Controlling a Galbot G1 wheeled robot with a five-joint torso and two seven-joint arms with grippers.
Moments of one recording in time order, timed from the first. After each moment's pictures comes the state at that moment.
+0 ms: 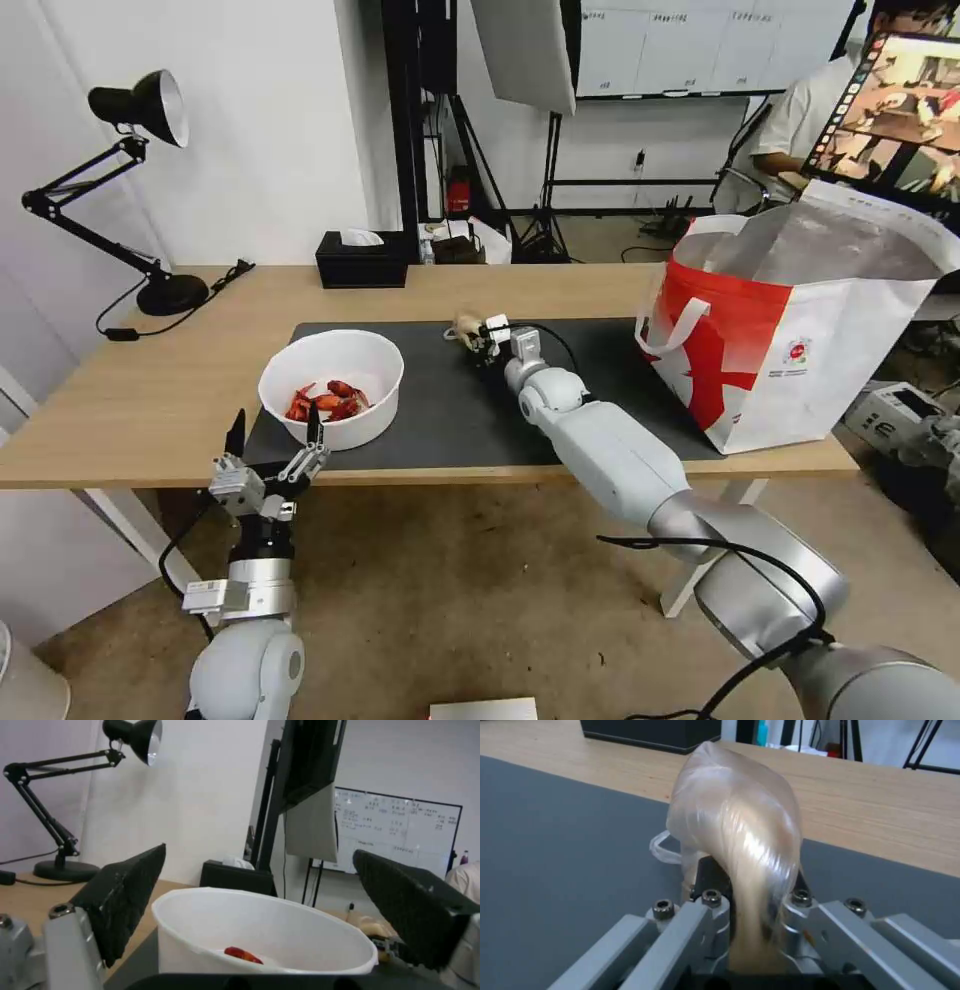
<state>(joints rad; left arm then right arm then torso) 1.47 -1.47 -0.60 -1.98 -0.29 -0.39 0.02 -0.23 1.44 -0.28 0.78 0.59 -0.07 -0.02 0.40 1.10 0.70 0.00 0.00</state>
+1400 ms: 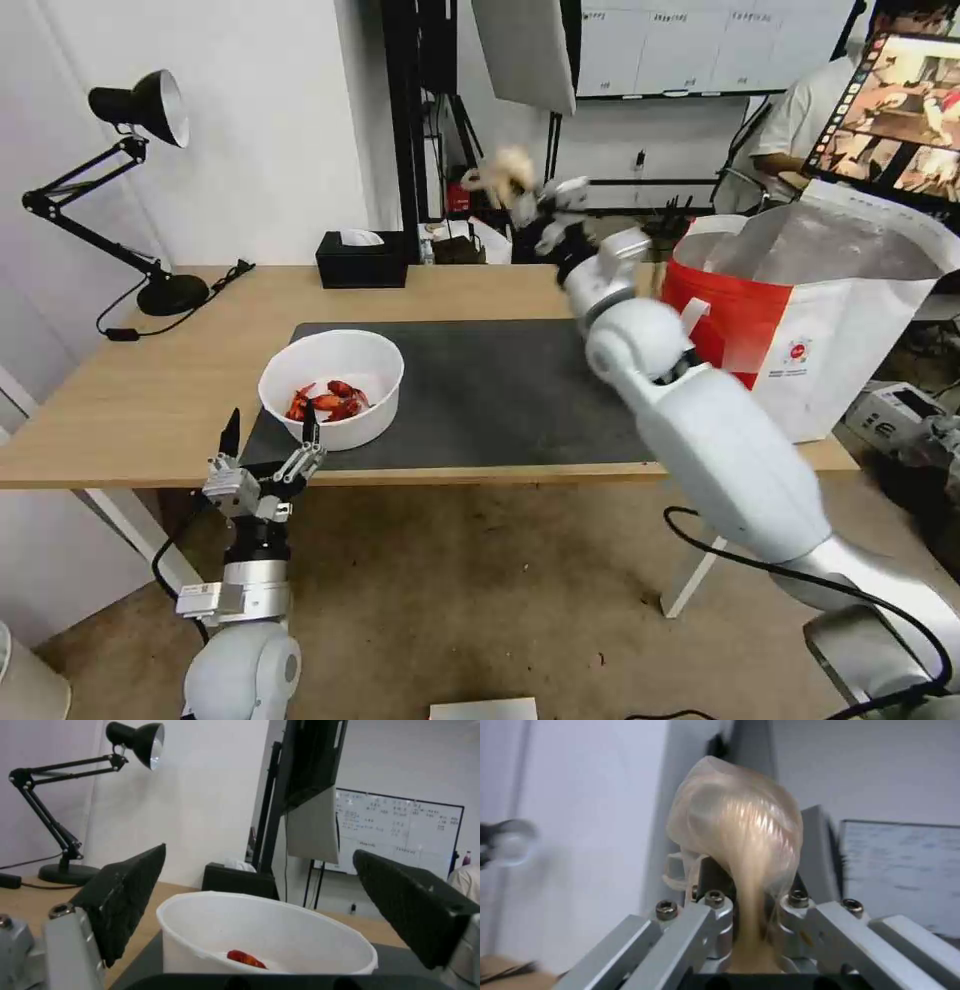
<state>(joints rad) 1.49 -1.47 -0.61 -2.00 -0.29 -0.38 0.02 -0.36 1.14 -0.01 1.66 0.50 -0.07 0.16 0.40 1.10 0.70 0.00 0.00</state>
